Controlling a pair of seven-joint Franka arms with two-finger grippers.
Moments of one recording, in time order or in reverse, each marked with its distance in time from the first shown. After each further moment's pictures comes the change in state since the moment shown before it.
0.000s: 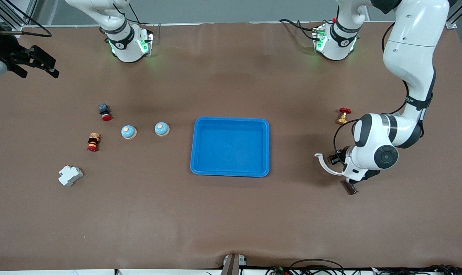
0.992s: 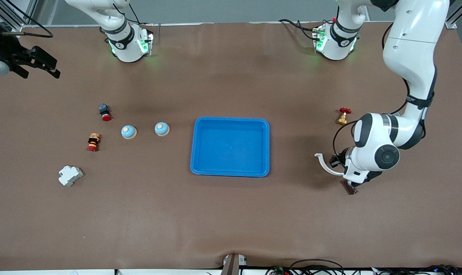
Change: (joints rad) left arm -0.015 -0.034 -0.003 0.071 0.000 -0.101 -0.084; right arm 0.000 0.000 0.002 -0.006 0.000 0.000 0.000
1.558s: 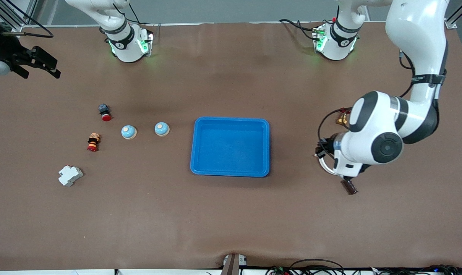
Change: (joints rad) left arm -0.007 -0.071 -0.209 0.239 -0.048 -0.351 -0.369; right arm 0.000 0.000 0.001 -0.001 0.000 0.000 0.000
